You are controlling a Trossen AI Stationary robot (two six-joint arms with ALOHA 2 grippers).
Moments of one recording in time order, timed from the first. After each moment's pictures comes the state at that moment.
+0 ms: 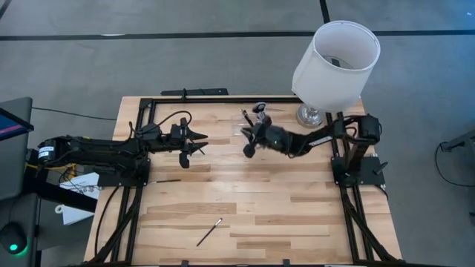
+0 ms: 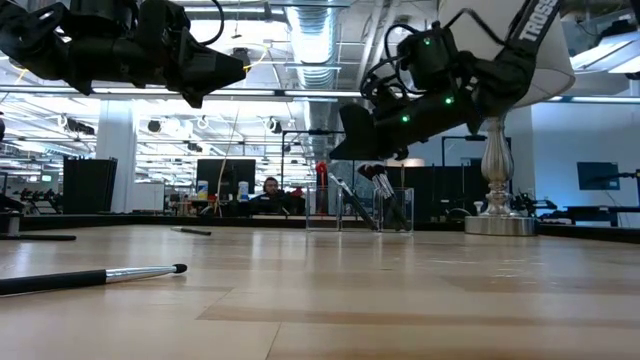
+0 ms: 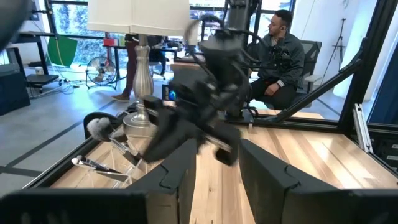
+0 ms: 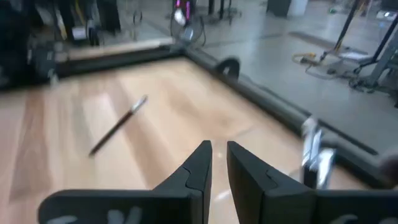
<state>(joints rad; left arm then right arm) 0.23 0.94 0.25 0.71 0.15 0.00 -0.16 1.78 0.73 0.77 0.34 0.02</state>
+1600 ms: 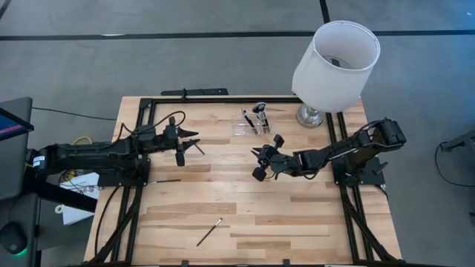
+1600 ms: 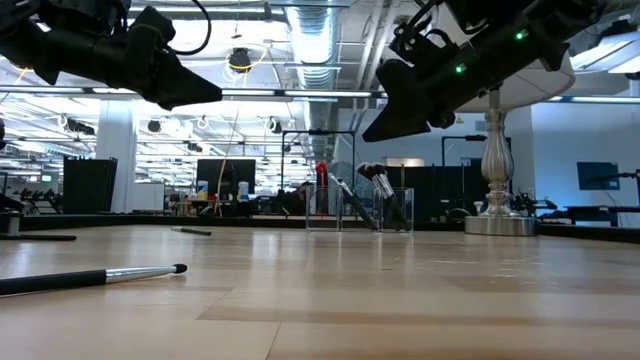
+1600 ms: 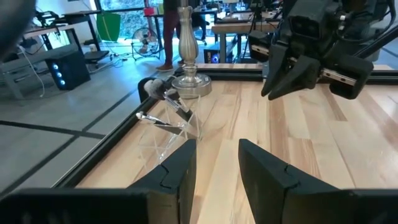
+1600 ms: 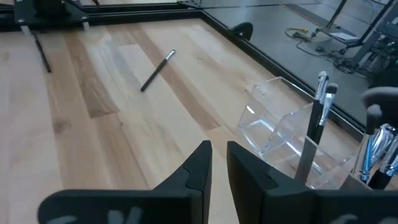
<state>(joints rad) 0.23 0.69 0.25 0.30 -0.04 0.12 0.17 1.56 0.73 0.27 0.68 0.18</state>
